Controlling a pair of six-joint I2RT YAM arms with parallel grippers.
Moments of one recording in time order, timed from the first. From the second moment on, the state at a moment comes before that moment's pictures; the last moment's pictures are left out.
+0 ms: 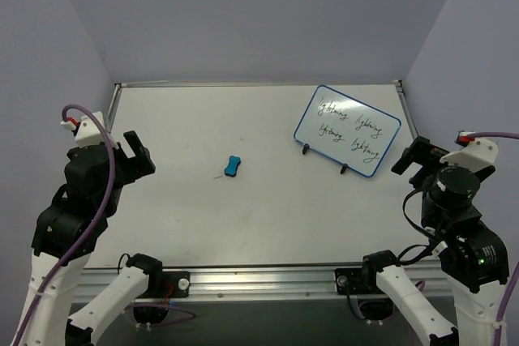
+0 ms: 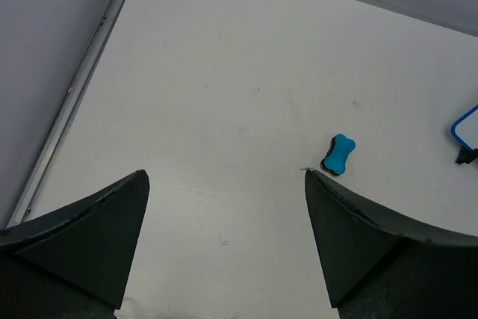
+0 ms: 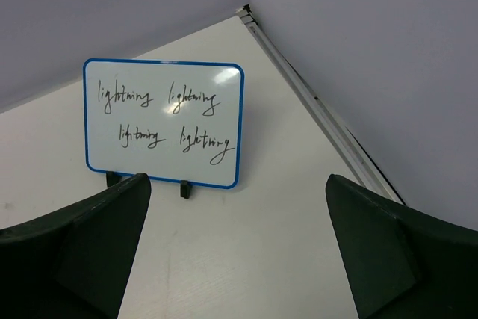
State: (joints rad) left arm -0.37 0.75 1.31 -0.96 -0.49 -0.39; right arm 0.24 0.61 1.24 -0.91 0.62 0.28
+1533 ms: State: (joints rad) left arm -0.51 0.78 1.05 -0.84 -0.43 -0.37; right arm -0.47 1.39 0.94 0.06 -0.34 0.21
